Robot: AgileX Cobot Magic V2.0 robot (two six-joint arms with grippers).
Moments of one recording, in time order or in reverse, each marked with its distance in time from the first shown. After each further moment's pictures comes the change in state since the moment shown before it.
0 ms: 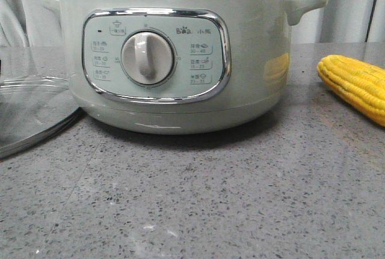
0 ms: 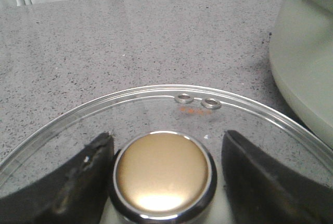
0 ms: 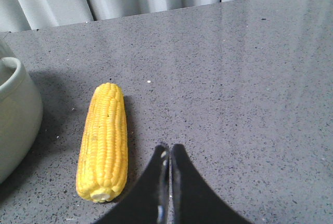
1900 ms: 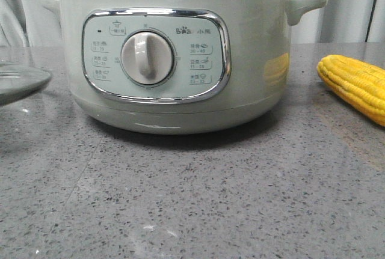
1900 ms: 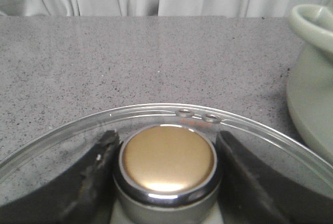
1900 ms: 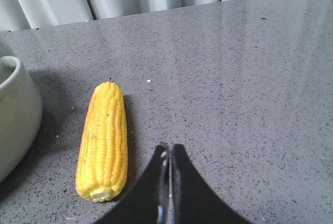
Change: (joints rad) left arm 0.043 -0.220 0.010 -0.112 0.161 0.008; right arm 0.000 0.000 0.000 0.000 0.002 0.000
